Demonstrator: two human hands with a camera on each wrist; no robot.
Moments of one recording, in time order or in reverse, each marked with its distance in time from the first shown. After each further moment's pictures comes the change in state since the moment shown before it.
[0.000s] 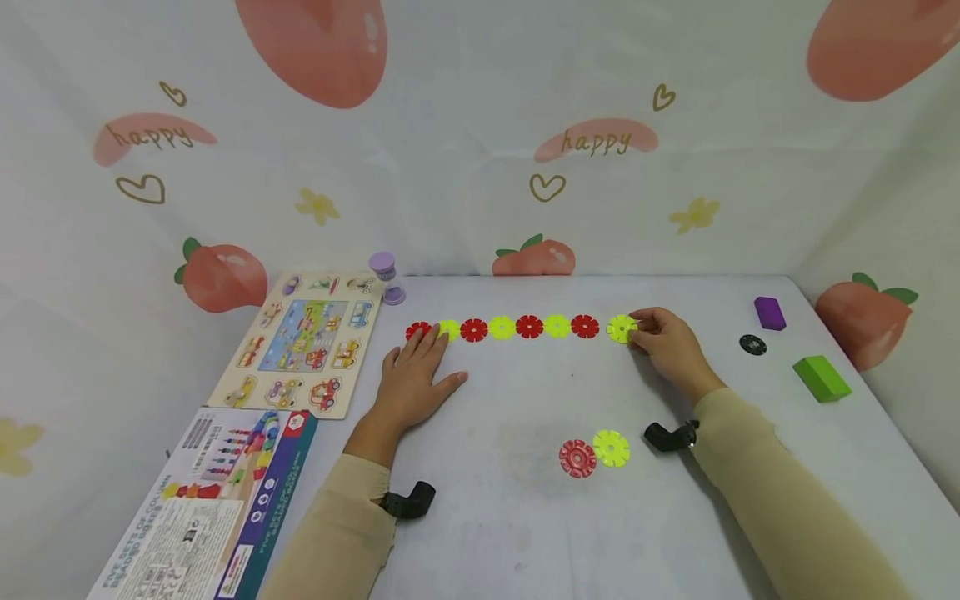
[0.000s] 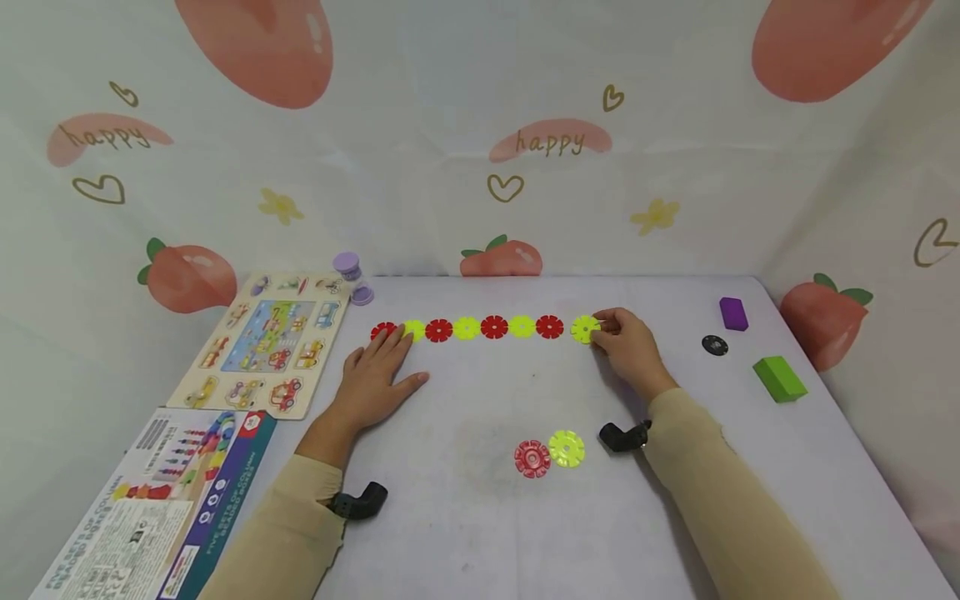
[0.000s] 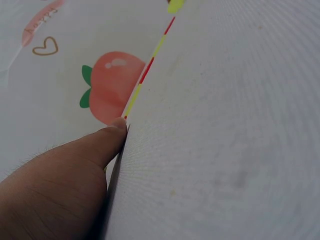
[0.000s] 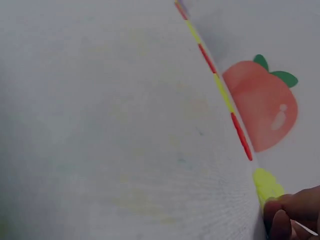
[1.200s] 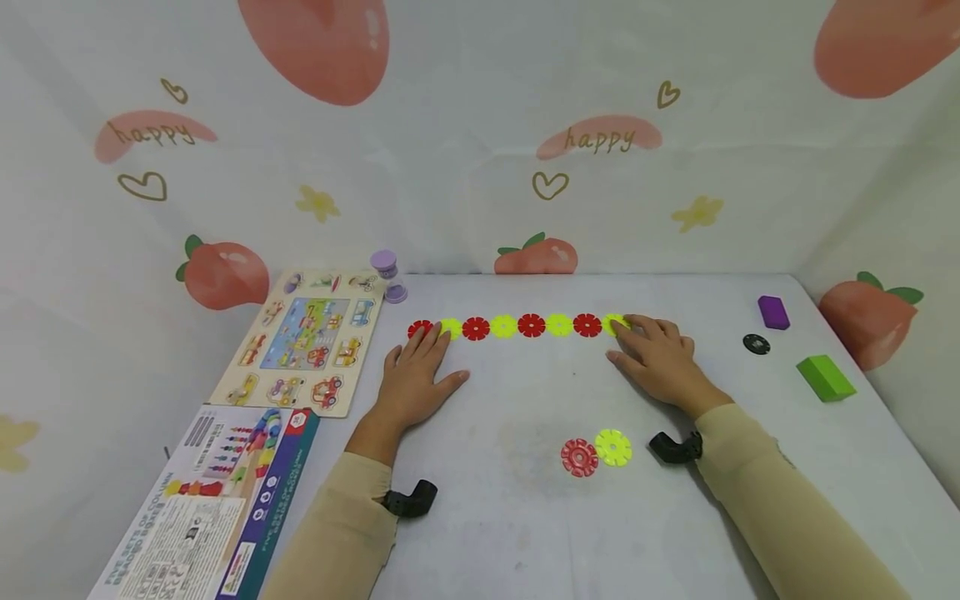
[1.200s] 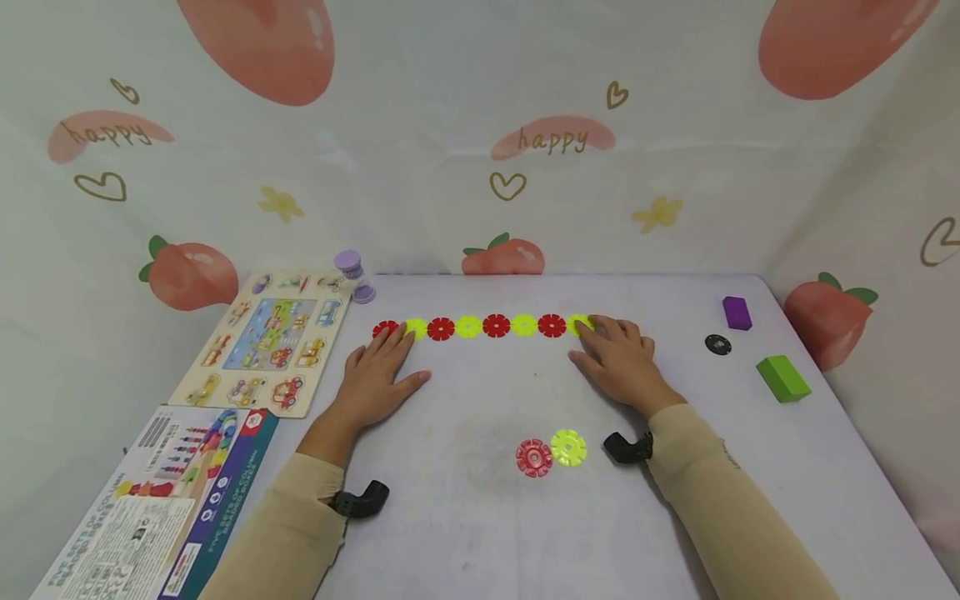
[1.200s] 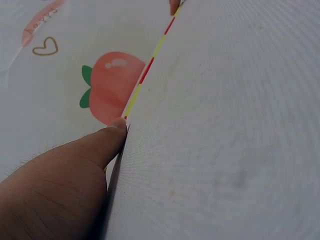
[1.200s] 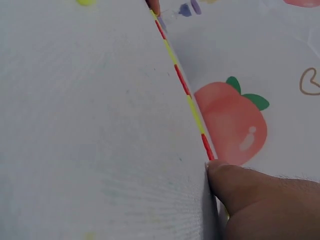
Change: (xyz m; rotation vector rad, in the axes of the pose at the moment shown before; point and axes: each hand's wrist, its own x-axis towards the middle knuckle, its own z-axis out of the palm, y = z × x) left_hand 0.001 -0.002 0.001 0.006 0.001 0.001; right_hand -0.009 0.020 0.018 -0.687 -0.027 -0.385
